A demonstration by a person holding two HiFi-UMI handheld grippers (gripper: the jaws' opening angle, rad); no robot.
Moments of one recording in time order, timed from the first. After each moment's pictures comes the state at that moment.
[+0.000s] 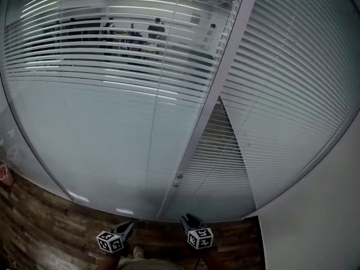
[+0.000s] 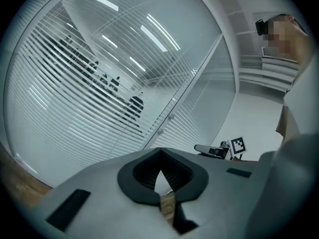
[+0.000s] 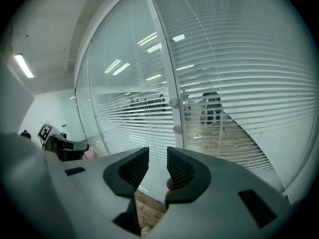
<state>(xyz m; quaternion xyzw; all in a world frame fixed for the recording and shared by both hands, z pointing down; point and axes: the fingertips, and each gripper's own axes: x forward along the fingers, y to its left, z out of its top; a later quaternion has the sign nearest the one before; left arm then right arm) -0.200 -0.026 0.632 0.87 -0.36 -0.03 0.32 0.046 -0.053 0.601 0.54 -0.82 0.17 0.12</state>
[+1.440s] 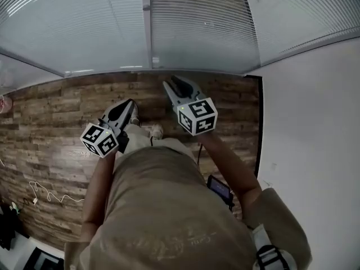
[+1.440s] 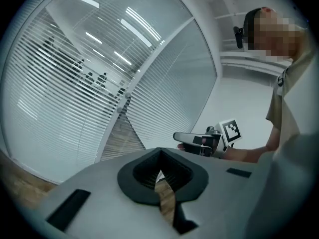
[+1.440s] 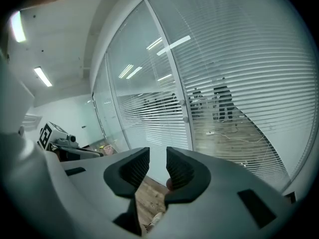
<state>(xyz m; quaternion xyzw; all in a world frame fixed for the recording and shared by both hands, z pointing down) -0.038 0.148 0.582 0.90 -0.32 0.01 0.29 0.086 0.097 0.566 0.47 -0.86 0.18 0.11</state>
